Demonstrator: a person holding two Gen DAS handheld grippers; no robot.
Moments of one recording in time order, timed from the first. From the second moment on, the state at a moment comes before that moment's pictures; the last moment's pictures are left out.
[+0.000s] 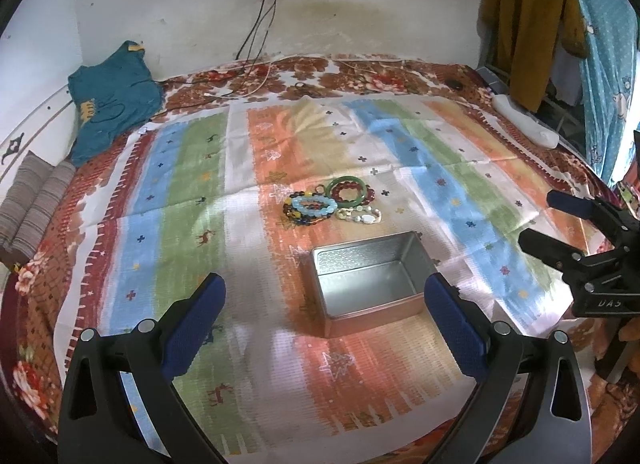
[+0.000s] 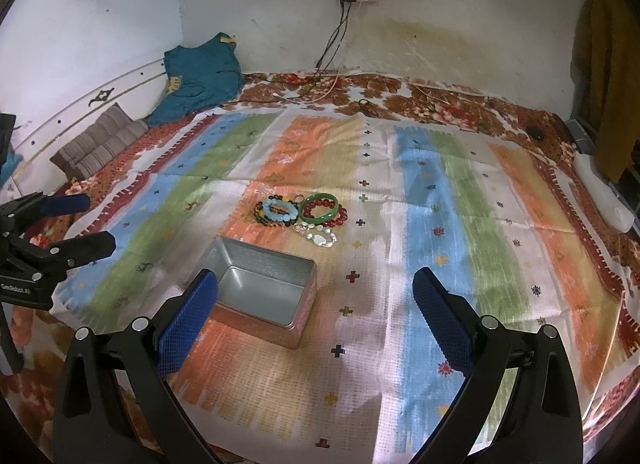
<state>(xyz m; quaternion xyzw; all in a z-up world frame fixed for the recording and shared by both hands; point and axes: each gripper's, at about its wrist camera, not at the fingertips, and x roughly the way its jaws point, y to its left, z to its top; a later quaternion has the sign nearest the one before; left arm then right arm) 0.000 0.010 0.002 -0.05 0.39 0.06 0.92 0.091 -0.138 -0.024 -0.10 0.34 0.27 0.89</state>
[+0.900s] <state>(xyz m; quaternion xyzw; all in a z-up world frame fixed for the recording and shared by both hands) 0.020 0.020 -0.006 -0.03 0.41 0.11 0.91 0.110 -0.125 -0.037 -0.13 0.36 0.25 0.89</state>
